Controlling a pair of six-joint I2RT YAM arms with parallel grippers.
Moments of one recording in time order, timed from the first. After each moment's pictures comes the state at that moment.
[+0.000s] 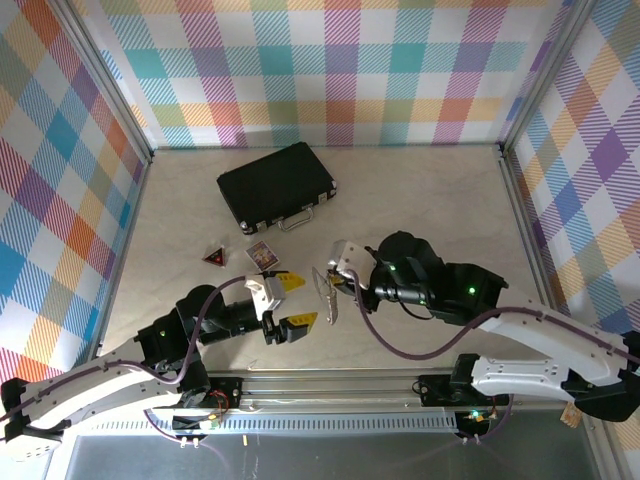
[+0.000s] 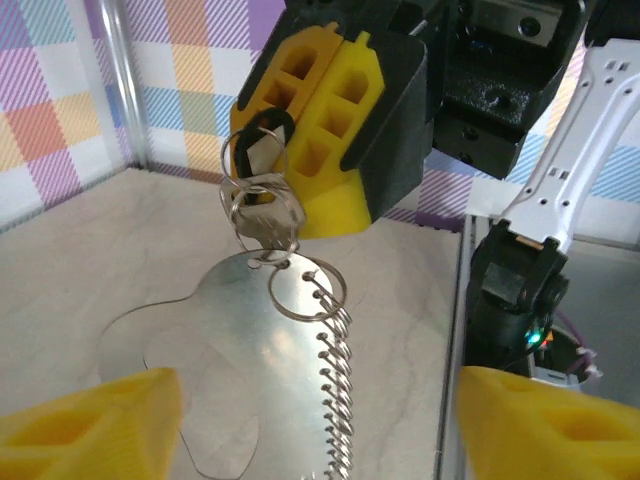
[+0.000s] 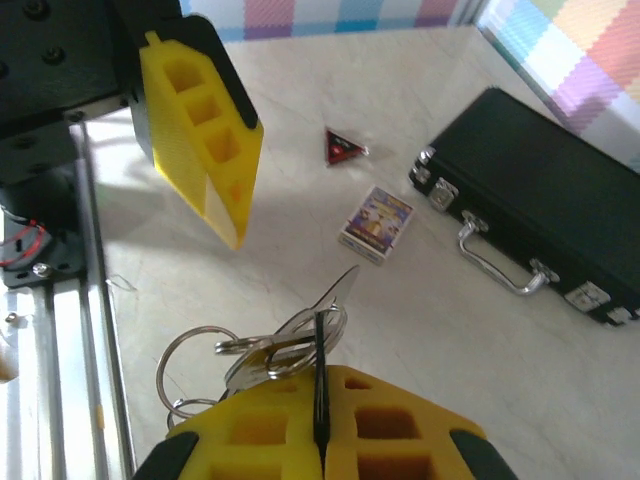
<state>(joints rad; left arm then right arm) -1.07 0.57 0.55 -0.08 0.12 -0.01 1.11 1.04 1.16 -0.68 0.02 -0.22</state>
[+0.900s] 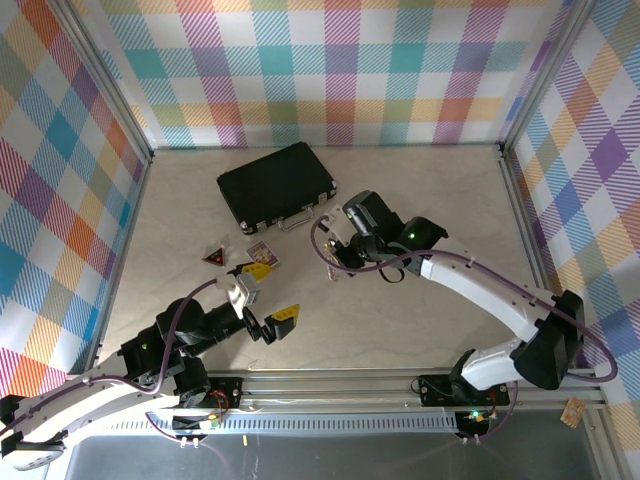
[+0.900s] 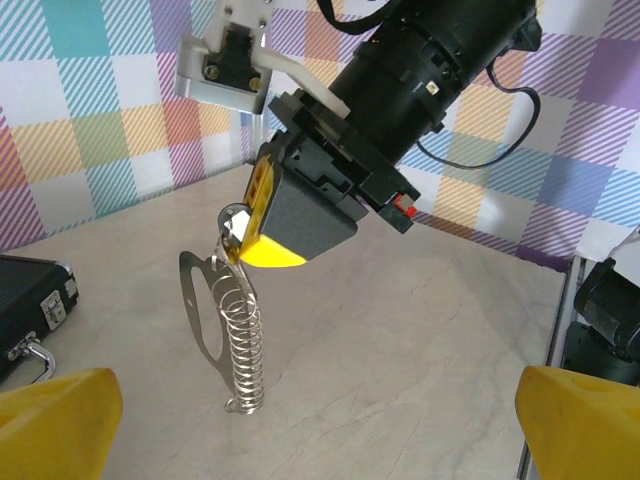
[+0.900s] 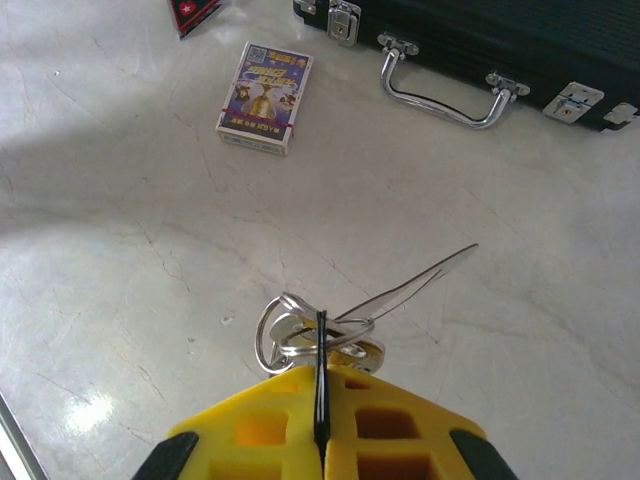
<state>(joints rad) -1.07 0.39 0.49 -0.17 -0.12 -0.08 0.84 1.40 1.31 -0.76 -0.04 -0.09</state>
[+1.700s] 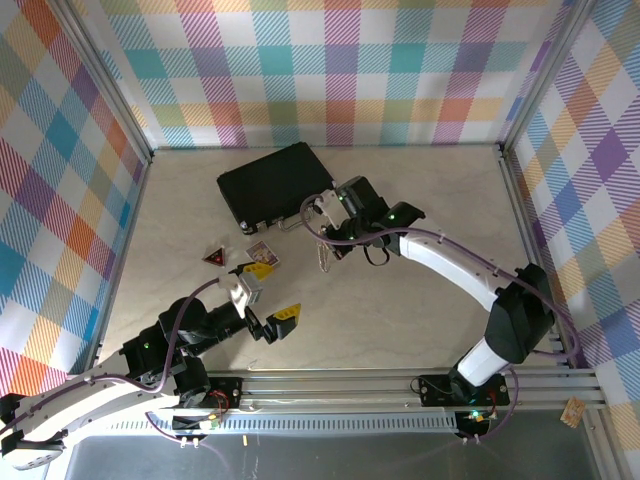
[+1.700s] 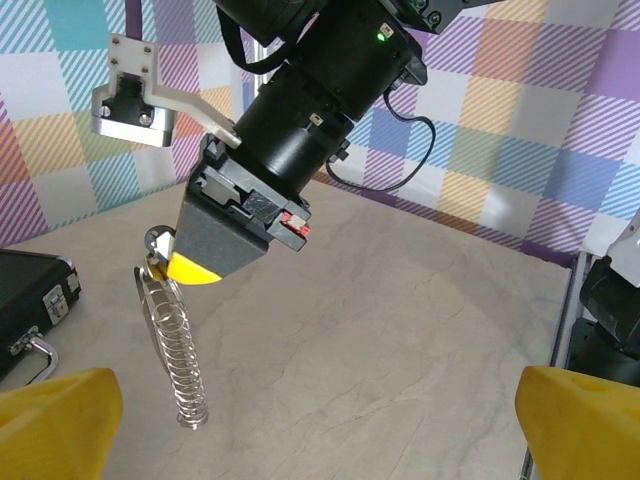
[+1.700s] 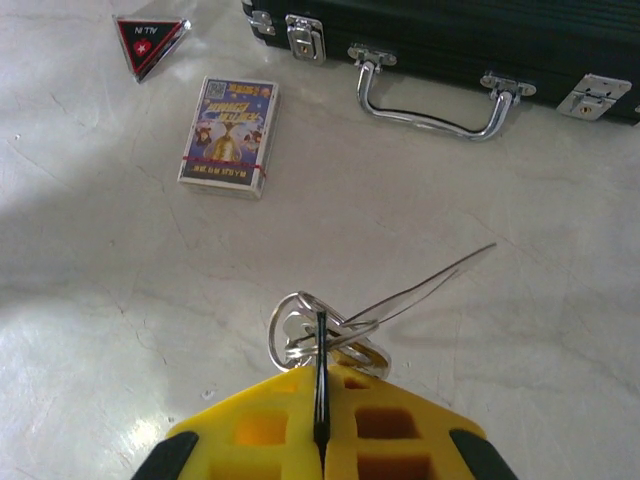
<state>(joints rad) -1.07 0.41 0.49 -0.17 -0.13 -0.08 0.75 1.59 1.37 -0.65 -0.14 -0.03</state>
